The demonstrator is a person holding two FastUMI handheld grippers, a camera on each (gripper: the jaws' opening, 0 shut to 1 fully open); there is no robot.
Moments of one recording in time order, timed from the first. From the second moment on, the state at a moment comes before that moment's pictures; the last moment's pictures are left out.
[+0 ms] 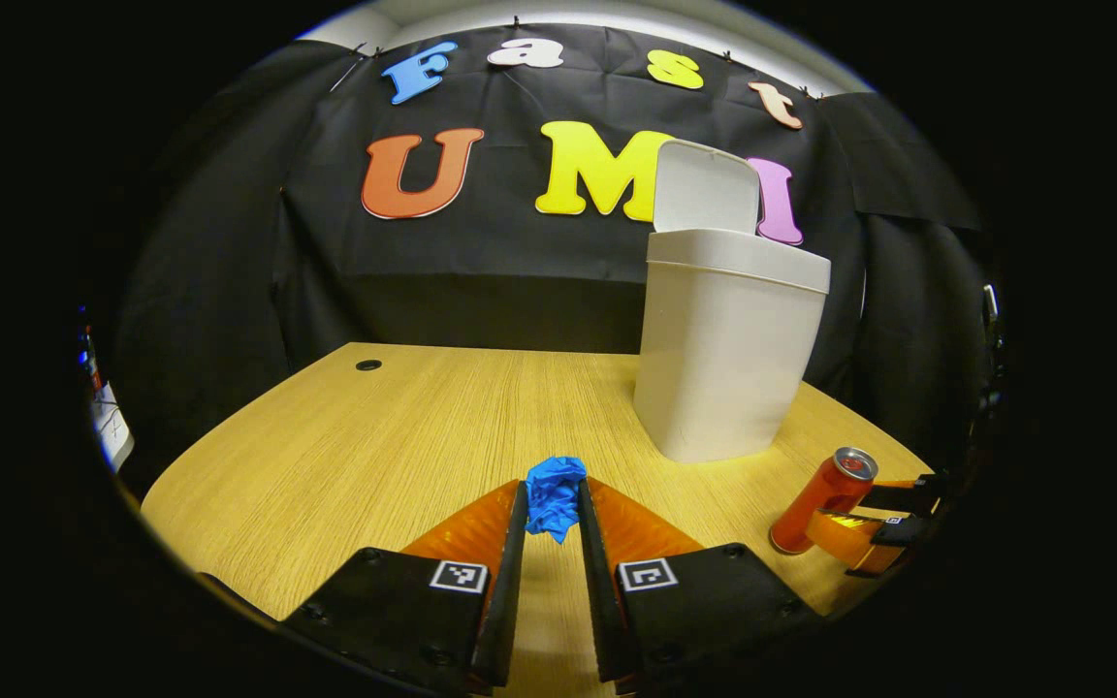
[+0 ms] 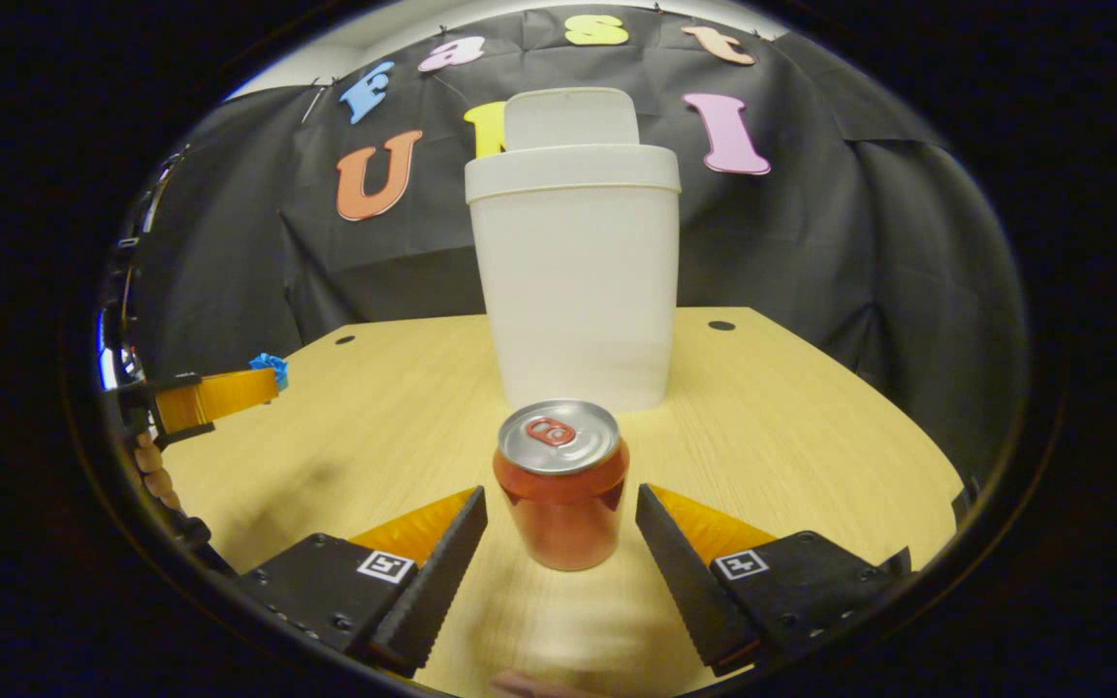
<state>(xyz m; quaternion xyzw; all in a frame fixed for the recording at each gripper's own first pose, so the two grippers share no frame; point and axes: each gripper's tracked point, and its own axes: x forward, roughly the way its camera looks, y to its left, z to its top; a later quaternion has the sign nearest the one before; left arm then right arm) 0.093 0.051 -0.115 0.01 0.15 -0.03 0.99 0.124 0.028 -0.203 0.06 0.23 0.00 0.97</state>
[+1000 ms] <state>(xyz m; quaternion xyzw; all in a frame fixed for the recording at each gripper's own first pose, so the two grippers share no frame) 0.080 0.063 -0.080 0.02 0.11 -0.01 0.99 0.129 0.009 -0.148 0.04 0.16 -0.01 0.99</state>
